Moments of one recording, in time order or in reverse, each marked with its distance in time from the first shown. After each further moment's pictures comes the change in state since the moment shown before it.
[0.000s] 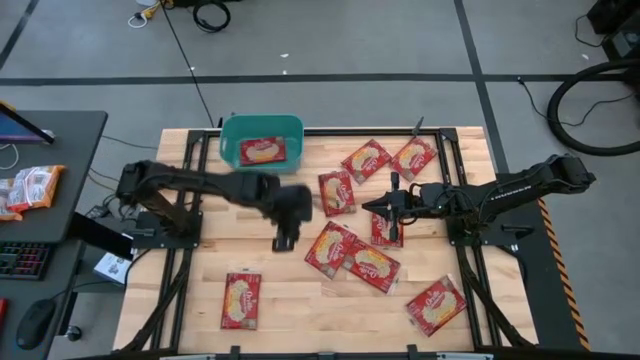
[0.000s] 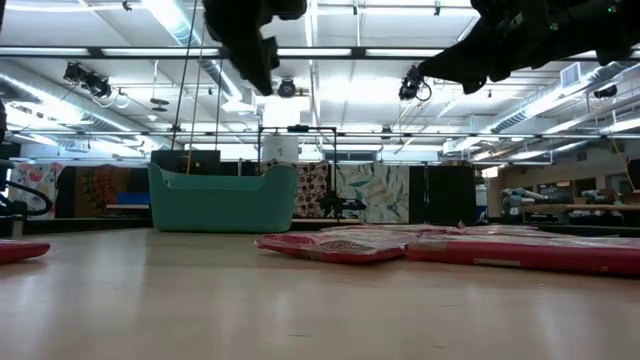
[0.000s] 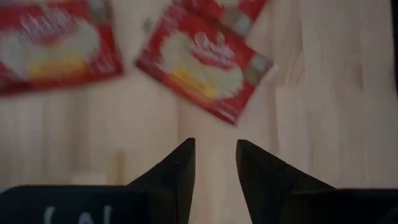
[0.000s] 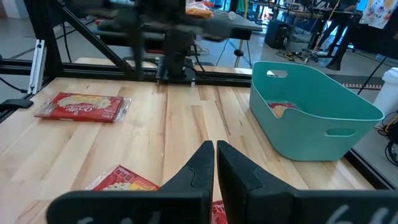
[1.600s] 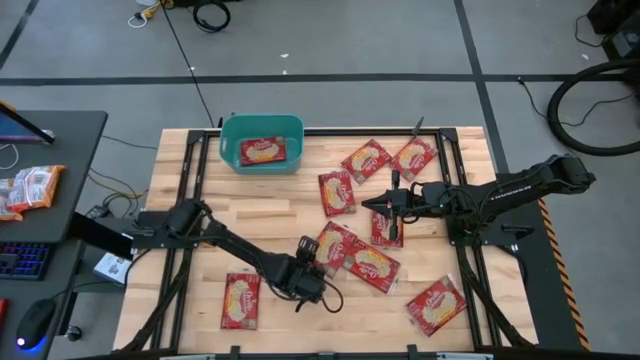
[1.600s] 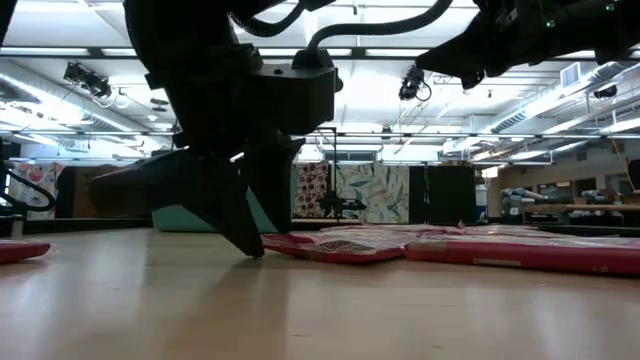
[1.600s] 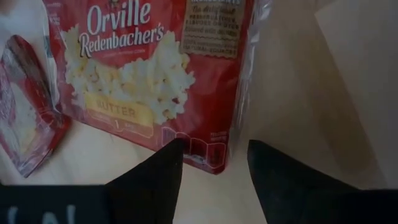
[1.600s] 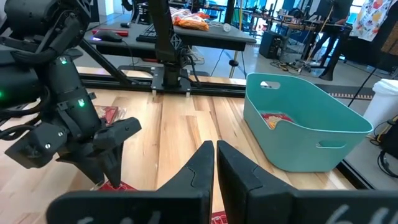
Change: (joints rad) left arm -0.375 0.466 0.000 0.214 -0.584 0.189; right arm -0.006 0.000 0.000 0.045 0.011 -0.029
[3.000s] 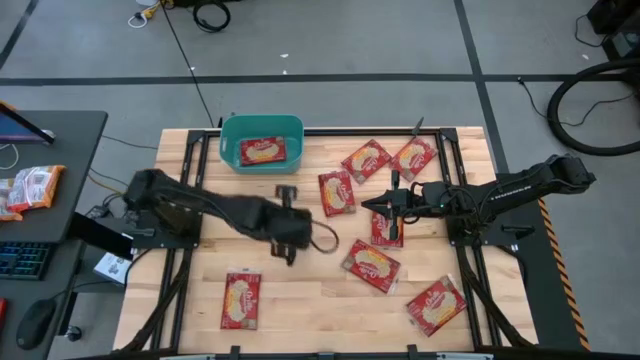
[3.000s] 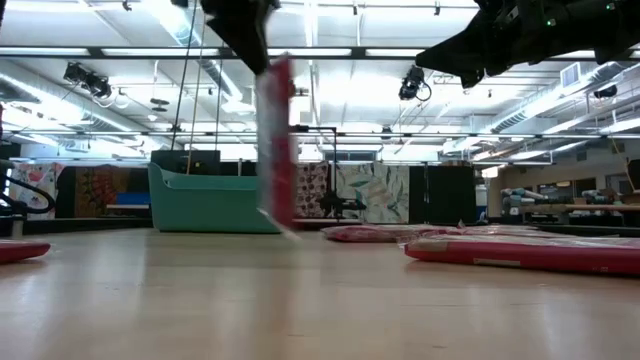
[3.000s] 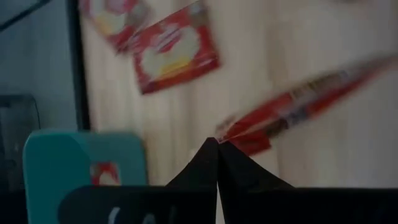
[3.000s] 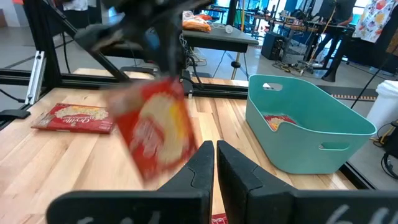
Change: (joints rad) left arm 0.201 -0.398 0.154 -0.425 0.001 -0.125; right arm 0.002 0.000 0.001 0.004 -0.010 0.001
